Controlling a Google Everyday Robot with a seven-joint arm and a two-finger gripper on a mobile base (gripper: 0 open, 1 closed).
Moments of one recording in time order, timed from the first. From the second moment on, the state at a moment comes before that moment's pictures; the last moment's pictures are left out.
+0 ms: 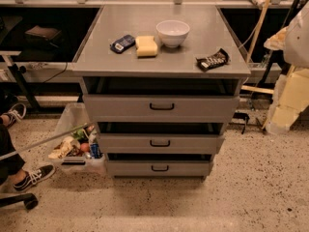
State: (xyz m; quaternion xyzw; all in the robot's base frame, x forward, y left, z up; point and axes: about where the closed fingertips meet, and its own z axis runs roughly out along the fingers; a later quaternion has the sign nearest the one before) arm 0.438 -0.217 0.976 -0.60 0.78 -0.03 0.16
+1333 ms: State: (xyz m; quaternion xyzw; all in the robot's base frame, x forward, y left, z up) arm 0.451 -0.069 0.807 -0.64 0.75 0.05 0.16
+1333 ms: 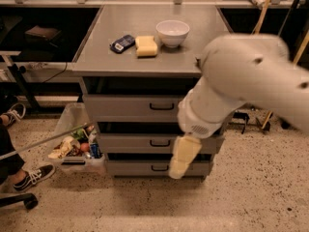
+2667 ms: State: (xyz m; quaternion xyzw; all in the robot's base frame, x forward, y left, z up) arm 0.562 0.001 0.687 -0.56 0.80 0.04 0.21
